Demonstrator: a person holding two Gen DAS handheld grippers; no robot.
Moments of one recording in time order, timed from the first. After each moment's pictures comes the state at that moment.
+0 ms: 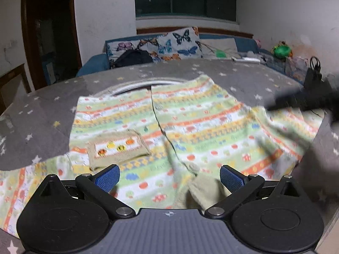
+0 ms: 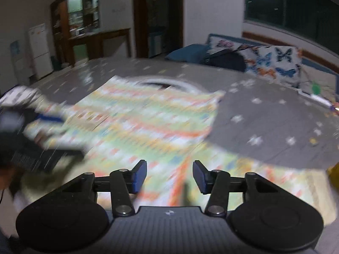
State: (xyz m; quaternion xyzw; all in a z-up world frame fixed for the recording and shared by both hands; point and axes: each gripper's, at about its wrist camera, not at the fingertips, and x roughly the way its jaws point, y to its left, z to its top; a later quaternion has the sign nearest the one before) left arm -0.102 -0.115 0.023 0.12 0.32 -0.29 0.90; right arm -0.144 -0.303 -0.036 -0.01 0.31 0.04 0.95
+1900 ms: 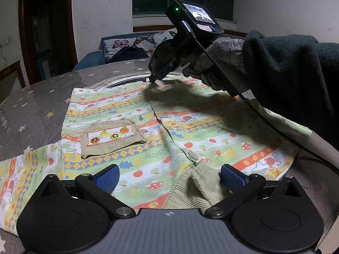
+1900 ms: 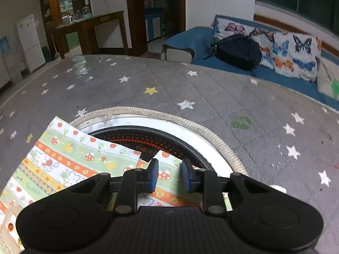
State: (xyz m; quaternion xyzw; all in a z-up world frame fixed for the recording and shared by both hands) left arm -0.103 -0.110 0.009 0.11 0.31 -0.30 0.89; right arm 0.132 -0.271 -0.067 -0.01 0.37 0.05 0.93
